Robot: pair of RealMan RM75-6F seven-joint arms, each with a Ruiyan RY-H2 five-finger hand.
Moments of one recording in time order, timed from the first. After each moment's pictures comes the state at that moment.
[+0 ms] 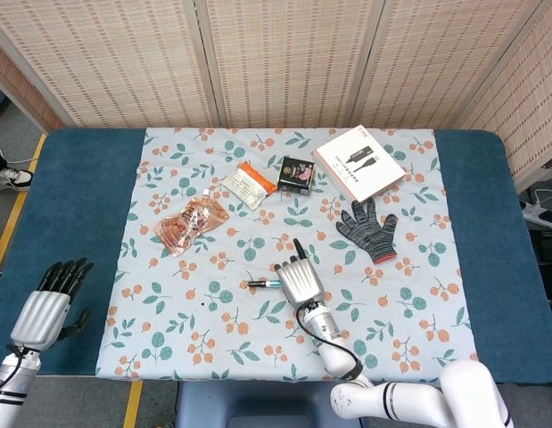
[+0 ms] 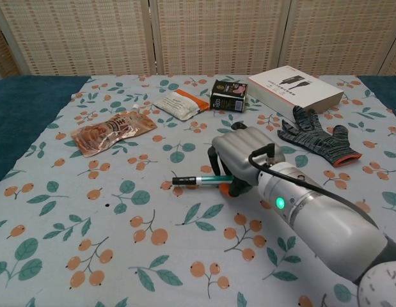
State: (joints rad) left arm -0.22 -1.24 0.00 -1.41 1.55 1.37 -0.02; right arm 0.75 -2.01 0.18 -1.27 -1.02 1.12 -0.84
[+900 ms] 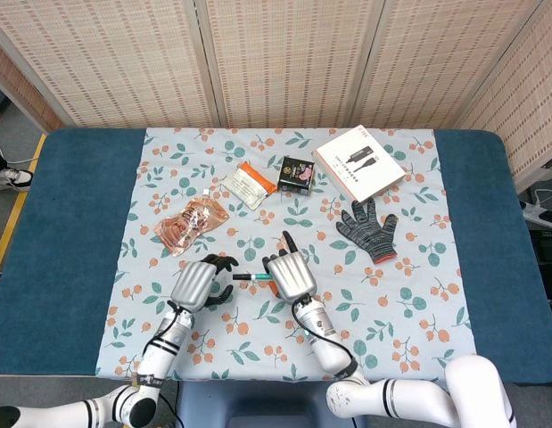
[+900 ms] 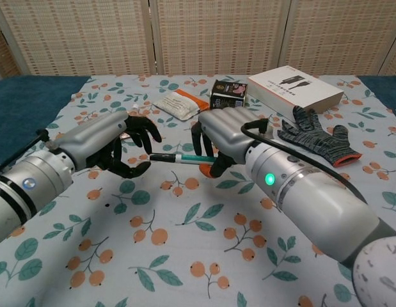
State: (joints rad) left arm -0.56 -1.82 -0.24 -1.40 1.29 1.09 0.28; right arm 0.78 -1.99 0.26 -1.36 -1.04 1.13 -0.78
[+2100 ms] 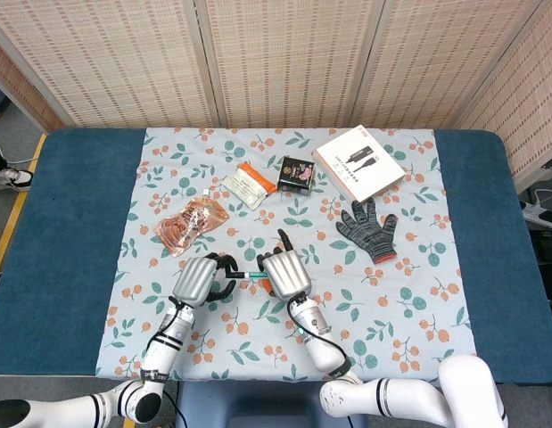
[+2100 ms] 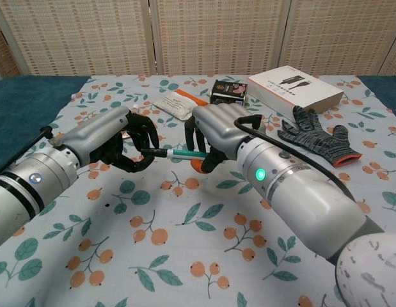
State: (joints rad) left arm -0.59 -1.84 -0.23 -1.36 1.28 1.13 0.18; right arm 0.79 -2.01 0.28 -1.35 -1.03 1.14 -0.74
